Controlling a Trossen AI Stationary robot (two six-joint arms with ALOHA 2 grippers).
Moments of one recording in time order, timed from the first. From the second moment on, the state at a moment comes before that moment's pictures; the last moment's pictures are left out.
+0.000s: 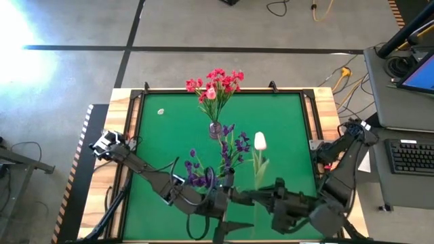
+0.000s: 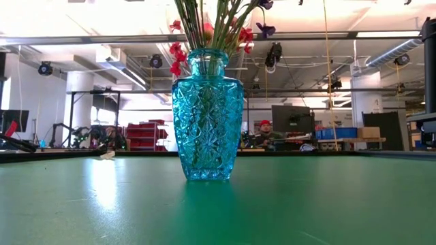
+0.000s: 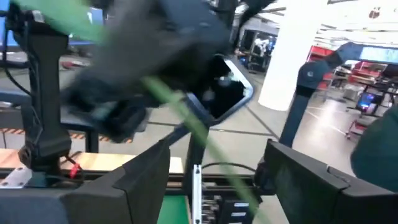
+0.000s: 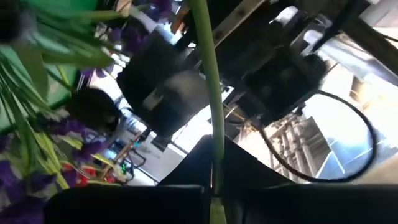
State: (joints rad) left arm -0.57 1.89 1.70 0.21 -0.37 -0.21; right arm 0.86 1.61 1.65 -0.31 1.06 -1.91
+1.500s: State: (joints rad) left arm -0.57 1.88 1.71 0.25 -0.39 -0.10; right arm 0.81 1.60 1.65 -0.21 0.94 -1.85
